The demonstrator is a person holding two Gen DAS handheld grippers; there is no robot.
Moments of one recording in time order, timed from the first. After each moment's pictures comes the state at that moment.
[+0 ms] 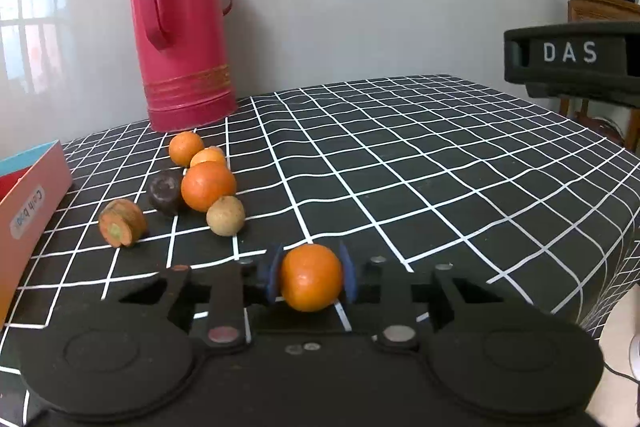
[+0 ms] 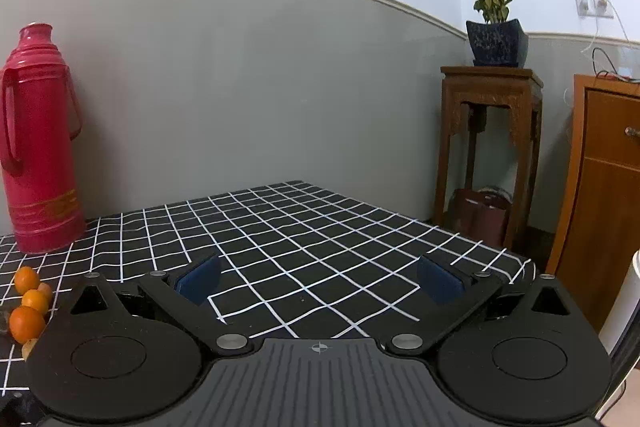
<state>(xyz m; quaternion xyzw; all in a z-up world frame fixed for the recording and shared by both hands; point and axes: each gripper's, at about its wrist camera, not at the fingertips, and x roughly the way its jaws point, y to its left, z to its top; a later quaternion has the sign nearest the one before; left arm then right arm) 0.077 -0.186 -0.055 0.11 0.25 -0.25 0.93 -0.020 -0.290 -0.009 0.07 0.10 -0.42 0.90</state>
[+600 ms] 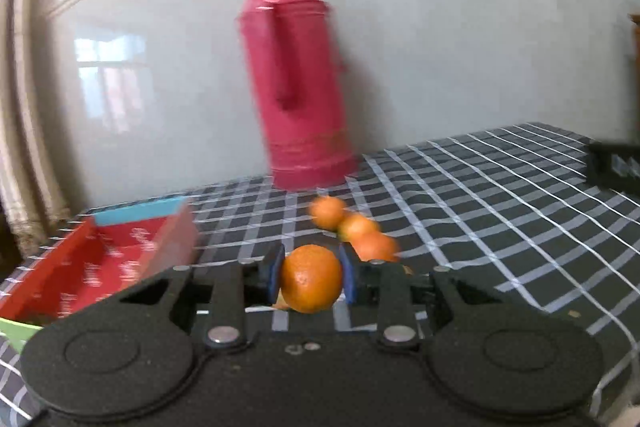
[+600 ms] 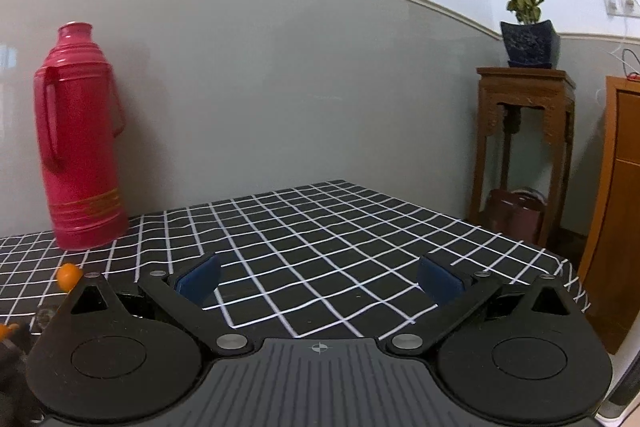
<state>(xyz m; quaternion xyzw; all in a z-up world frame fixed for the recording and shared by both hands) 0.098 -0.125 -0.015 0.12 0.16 -0.11 0.97 -0.002 -0.261 -0.004 0.07 0.10 -0.37 0.92</state>
